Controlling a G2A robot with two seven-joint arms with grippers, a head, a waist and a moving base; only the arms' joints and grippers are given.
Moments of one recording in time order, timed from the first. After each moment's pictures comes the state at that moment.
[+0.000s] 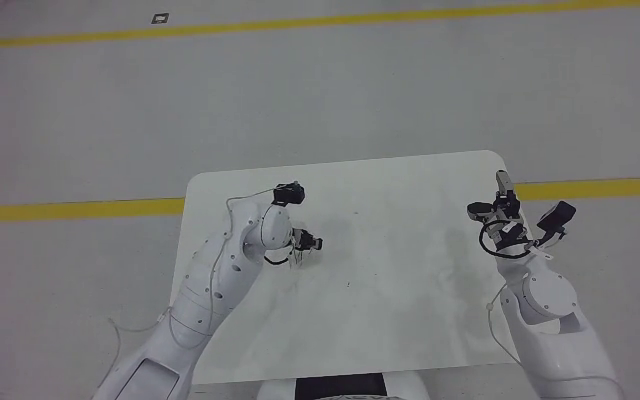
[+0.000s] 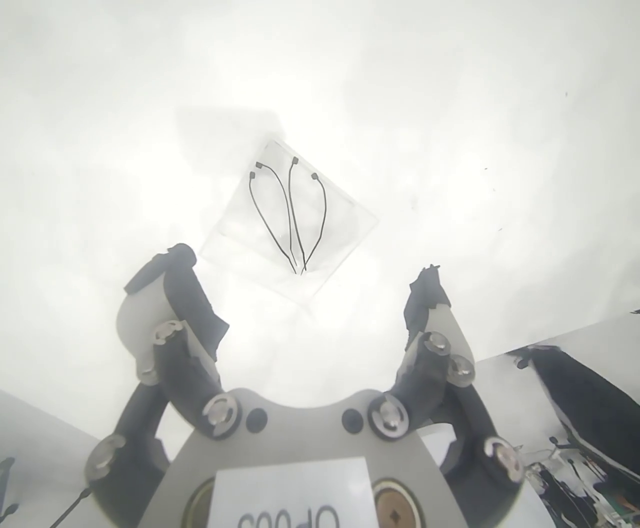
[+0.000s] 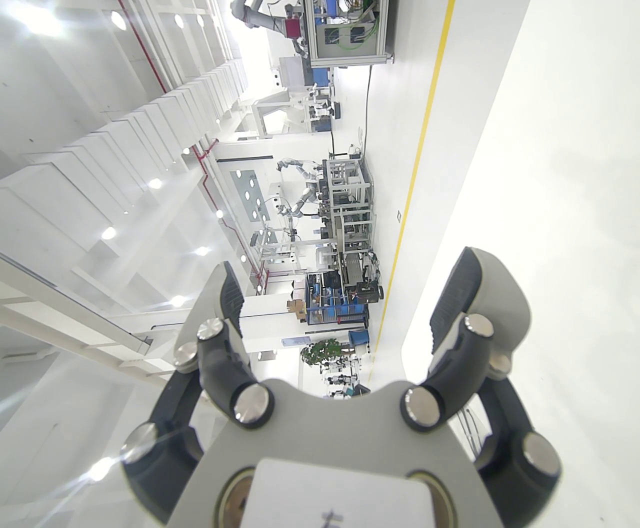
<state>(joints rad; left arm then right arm) 1.05 -1.33 -0.99 -1.51 1.03 0.28 -1.39 -1.73 -1.15 1.60 -1.80 0.42 0.00 0.00</state>
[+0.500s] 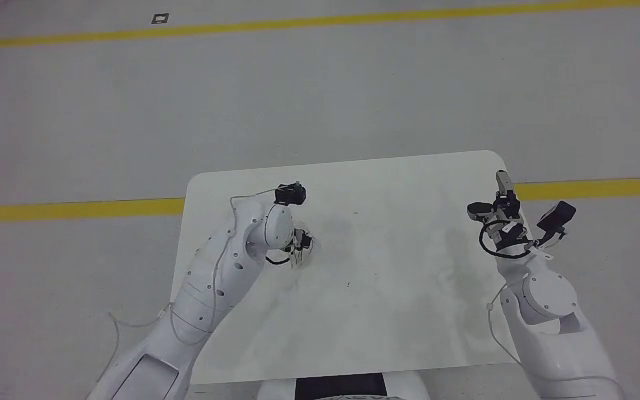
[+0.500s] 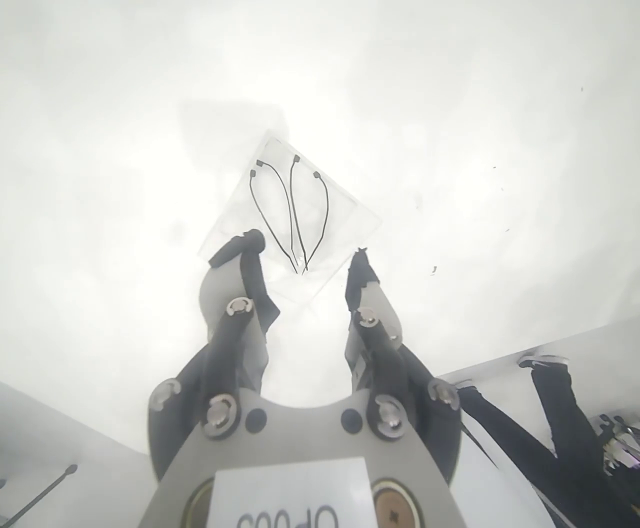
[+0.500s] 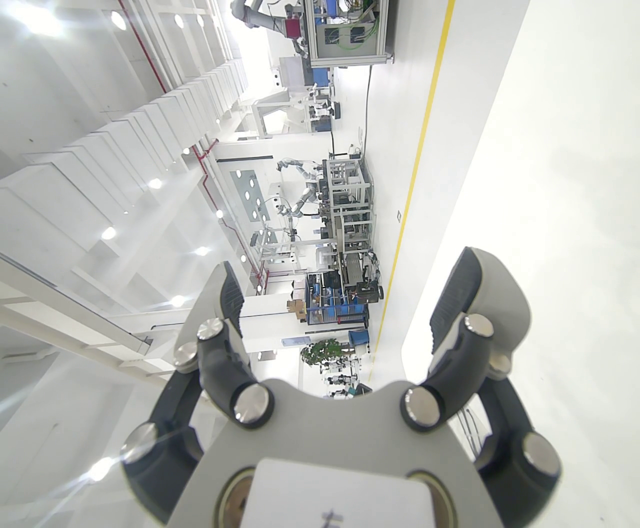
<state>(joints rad) 1.02 -1.32 -0.95 -1.48 1.01 0.31 -1.39 -1.73 -1.15 1.60 -1.80 0.42 0.00 0.00</state>
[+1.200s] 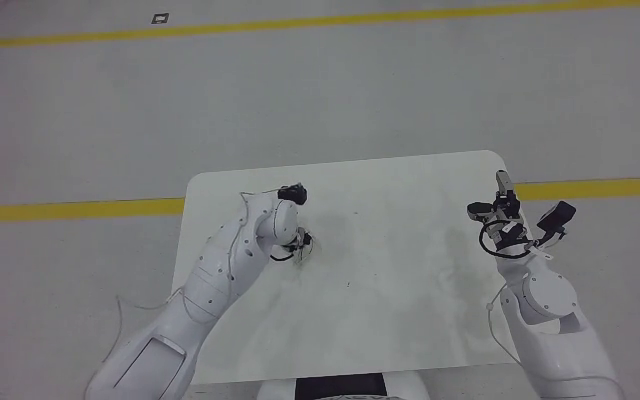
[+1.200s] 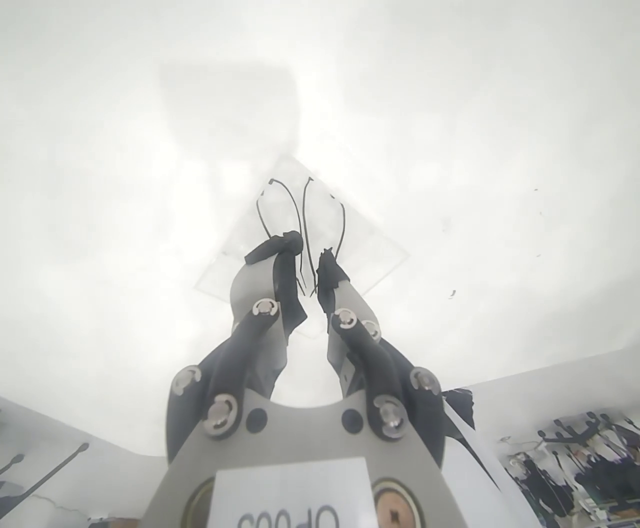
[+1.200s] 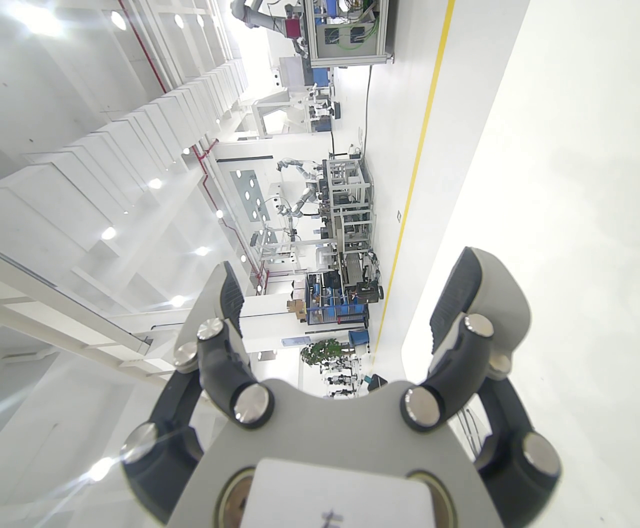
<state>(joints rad) 0.92 -1.35 -0.86 -1.27 0.94 0.33 -1.33 -1.73 -1.15 1.60 -1.80 0.42 0.00 0.00</state>
